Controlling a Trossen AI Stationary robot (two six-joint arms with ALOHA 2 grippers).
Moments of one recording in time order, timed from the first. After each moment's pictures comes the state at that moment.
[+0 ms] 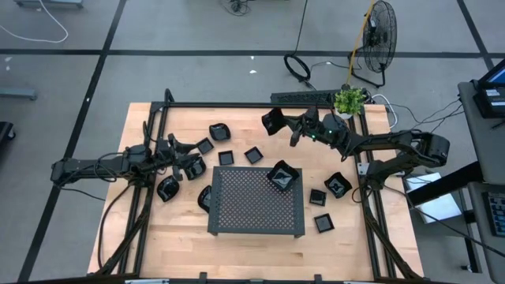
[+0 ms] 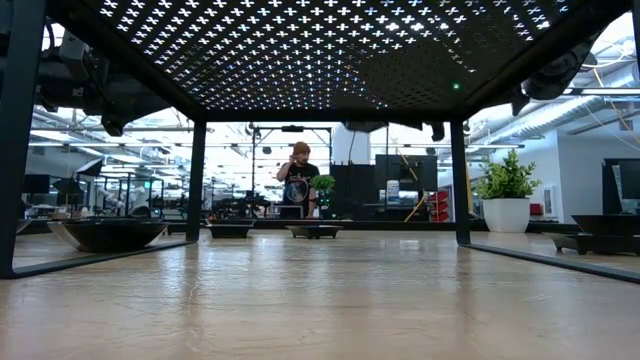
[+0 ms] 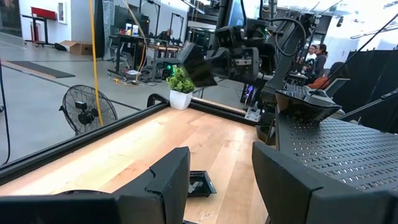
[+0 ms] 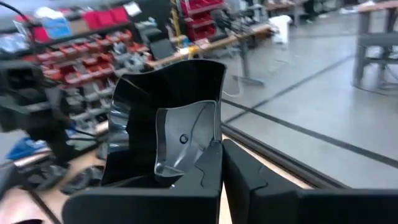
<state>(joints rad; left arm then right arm) 0.08 0.15 0.02 0.18 -0.21 -0.19 -0.46 1.34 0.48 0.83 0.02 0.26</state>
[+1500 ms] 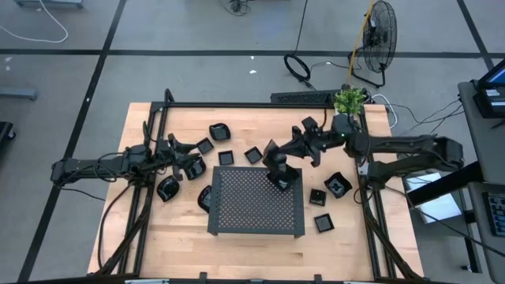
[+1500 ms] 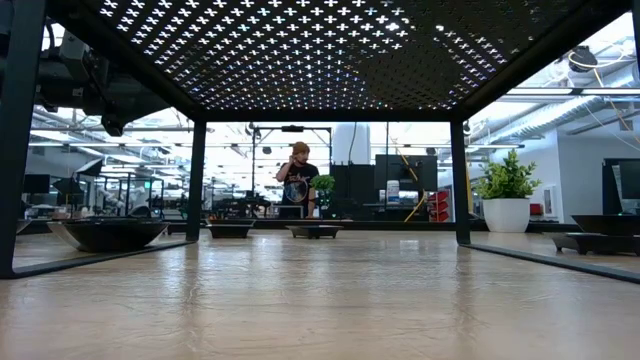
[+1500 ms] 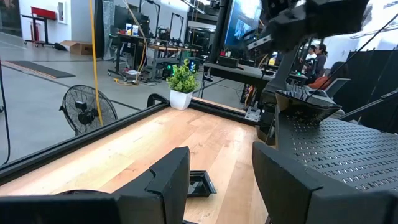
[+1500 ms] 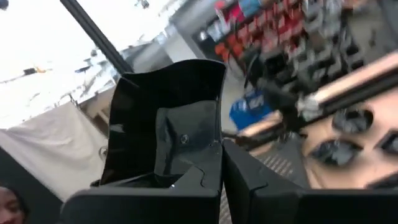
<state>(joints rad) 0.08 0.15 0.02 0.18 -0.21 -0.19 -0.25 1.14 0.70 0.53 -0.55 0.69</state>
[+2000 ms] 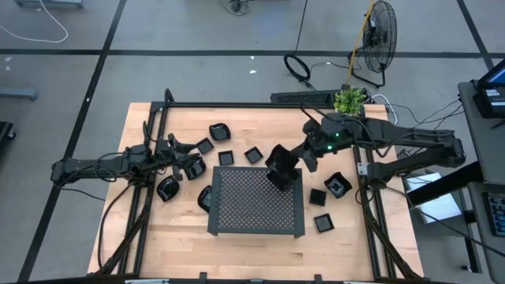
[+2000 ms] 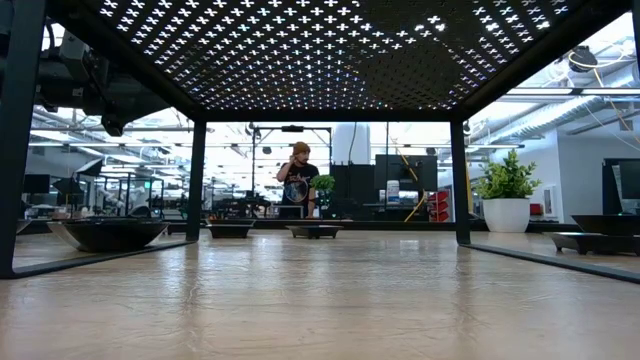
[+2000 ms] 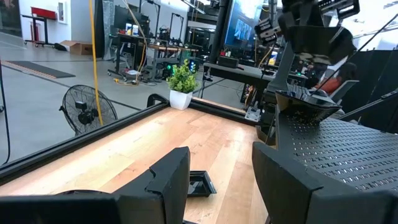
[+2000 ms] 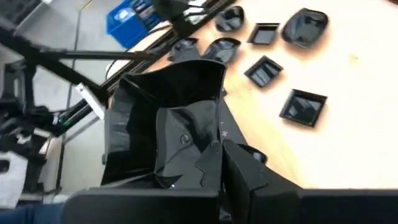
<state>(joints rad) 0.08 0.15 0.02 0.18 -0.21 -0.19 -0.08 1.13 1.17 -0.63 -0.11 0.60</state>
